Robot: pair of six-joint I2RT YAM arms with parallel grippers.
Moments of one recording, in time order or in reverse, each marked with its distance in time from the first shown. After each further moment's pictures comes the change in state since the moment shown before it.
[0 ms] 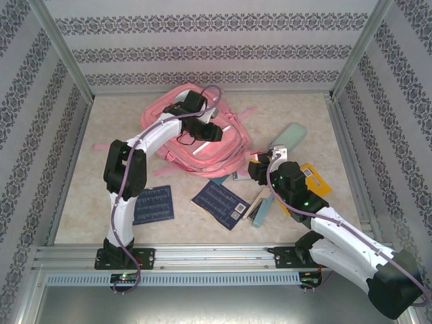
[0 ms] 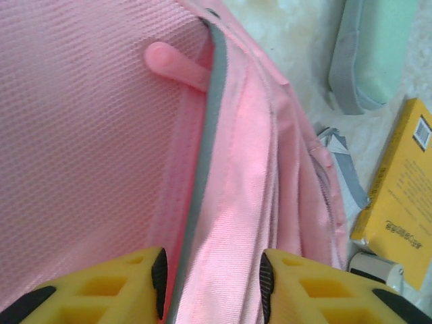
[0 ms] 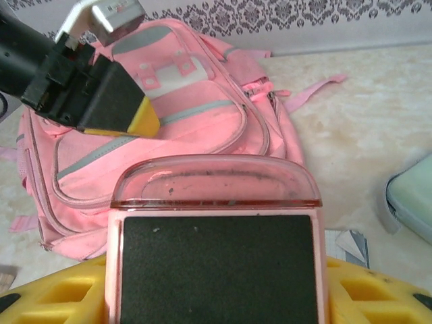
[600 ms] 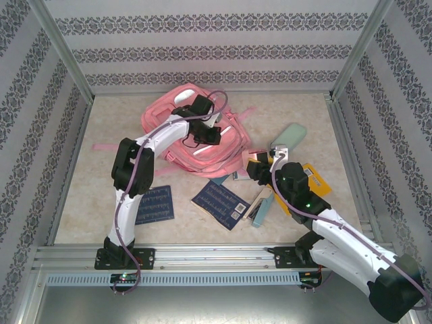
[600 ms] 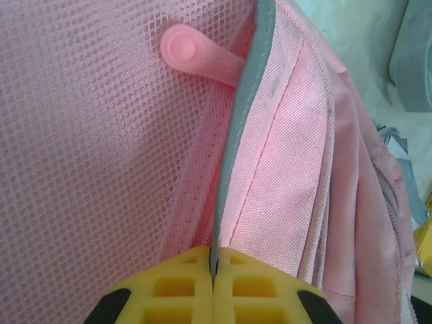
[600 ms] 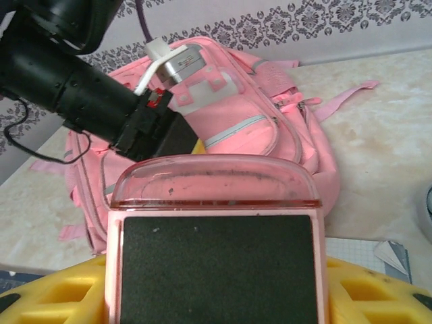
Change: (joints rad) left arm -0.031 0.092 0.074 -0.044 -0.103 -0.010; right arm 0.000 -0.039 -0.003 0.028 -0.072 0.053
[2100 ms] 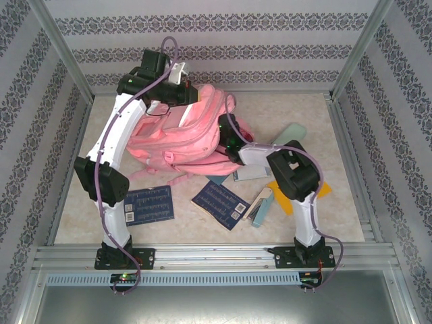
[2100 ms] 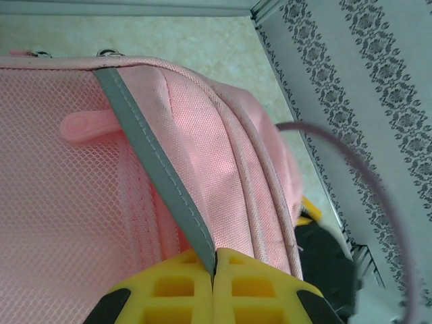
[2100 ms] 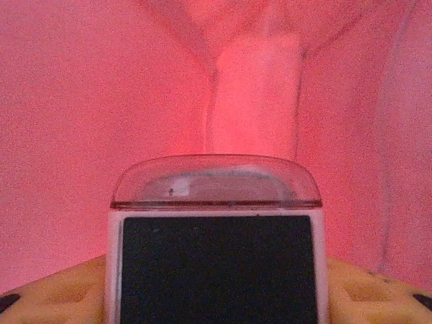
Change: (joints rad) left arm 0.206 -0.257 0.303 -0.214 0.264 -0.047; right arm 0.057 1.323 0.888 0.525 -0.378 1.018
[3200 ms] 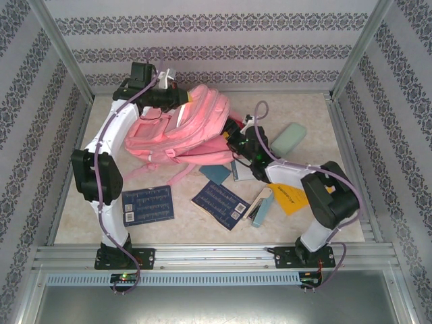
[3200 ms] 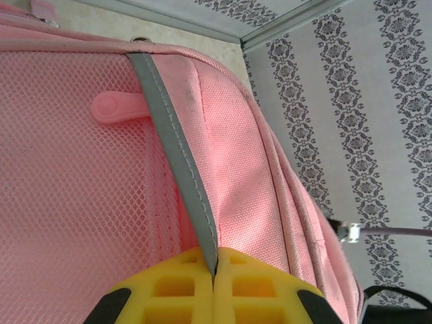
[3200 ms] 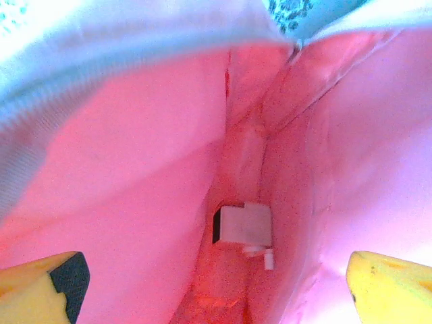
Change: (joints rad) left arm 0.134 -0.025 -0.341 0.378 0.207 -0.200; right arm -0.084 -0.472 -0.477 0.073 0.193 -0.216
